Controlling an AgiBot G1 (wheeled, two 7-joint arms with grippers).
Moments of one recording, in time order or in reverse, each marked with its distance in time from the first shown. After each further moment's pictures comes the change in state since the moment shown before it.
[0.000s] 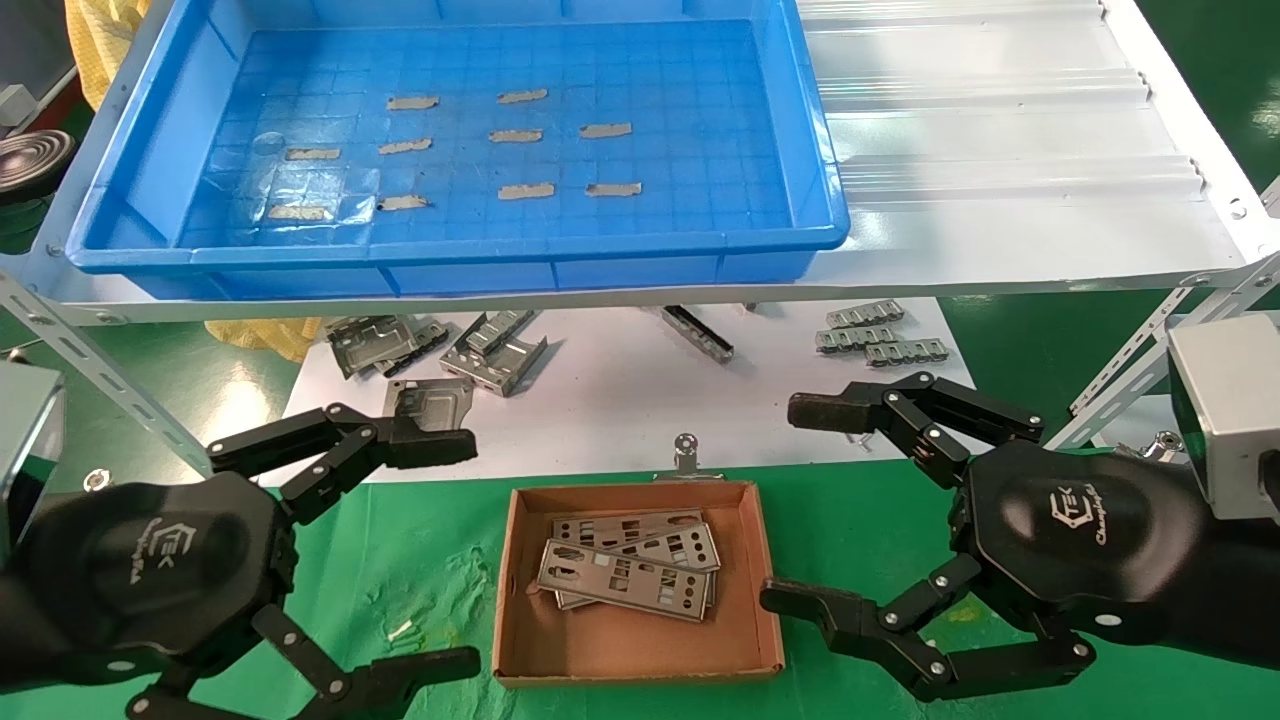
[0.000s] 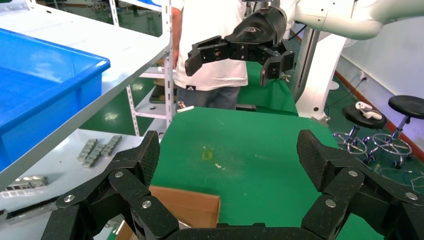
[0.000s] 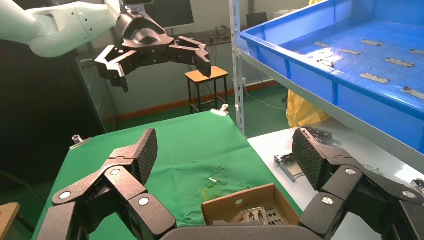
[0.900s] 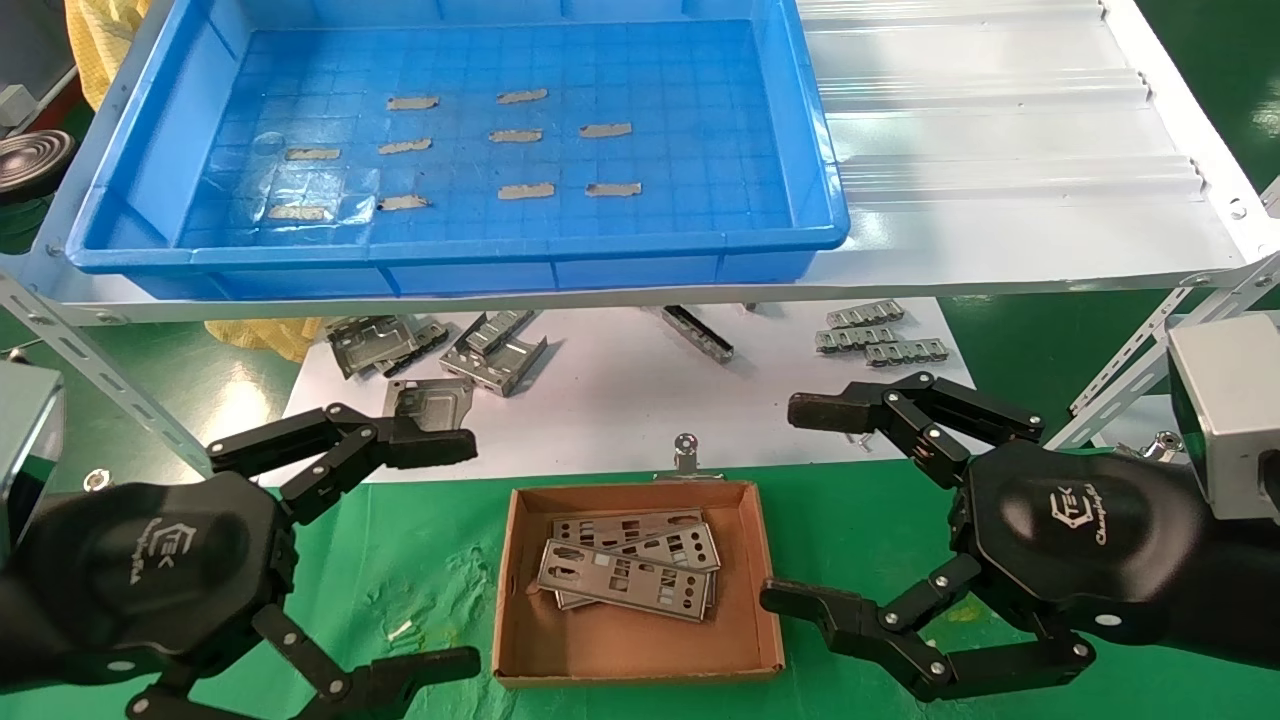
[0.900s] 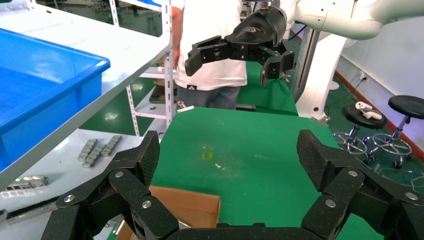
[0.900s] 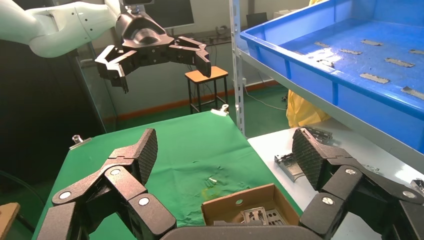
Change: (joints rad) left arm 0.000 0.000 0.000 0.000 0.000 0.000 0.000; right arm 0.000 0.000 0.000 0.000 0.000 0.000 0.000
